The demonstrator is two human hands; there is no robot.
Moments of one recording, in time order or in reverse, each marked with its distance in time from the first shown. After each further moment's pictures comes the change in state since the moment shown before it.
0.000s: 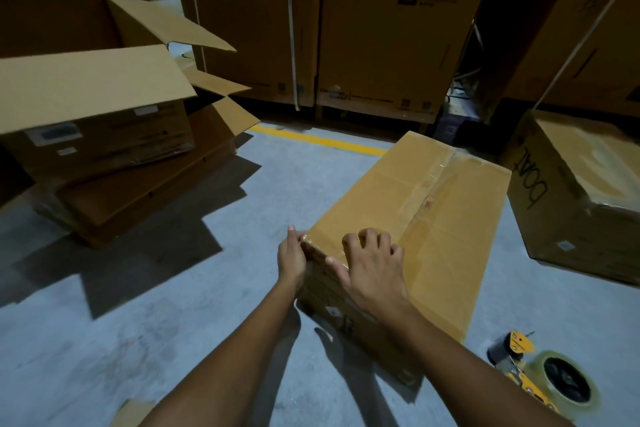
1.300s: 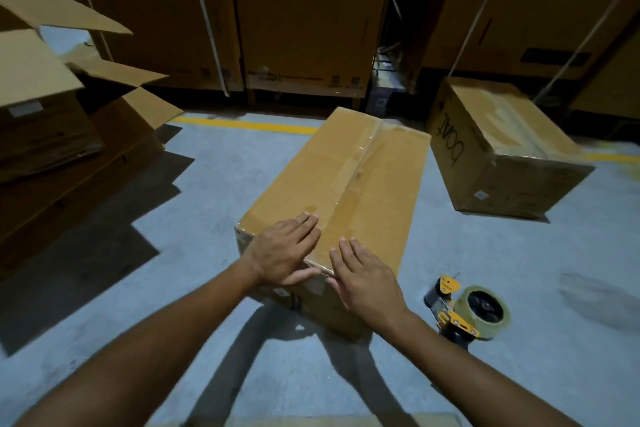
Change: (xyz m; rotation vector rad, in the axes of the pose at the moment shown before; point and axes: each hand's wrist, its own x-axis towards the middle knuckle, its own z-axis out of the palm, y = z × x) left_hand -0.029 0.012 0.029 1.419 -0.578 1.690; right_hand -0.086 0.085 0.016 -0.170 0.169 -0.193
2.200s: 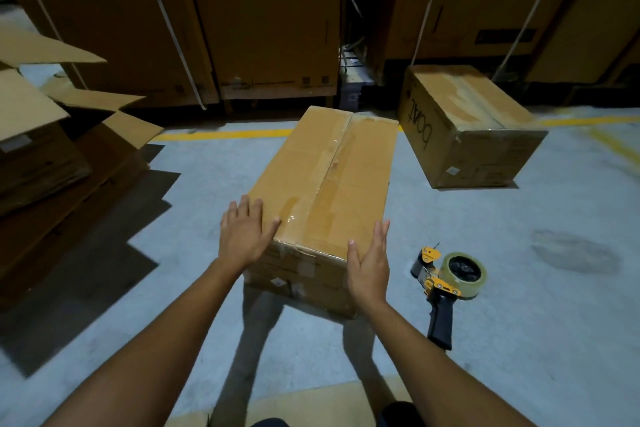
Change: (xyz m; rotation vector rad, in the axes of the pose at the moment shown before) left_hand -0.007 -0.009 -0.027 -0.292 -0.275 -0.836; right_hand -0.016 -0.029 -0.031 0.883 0.146 1.081
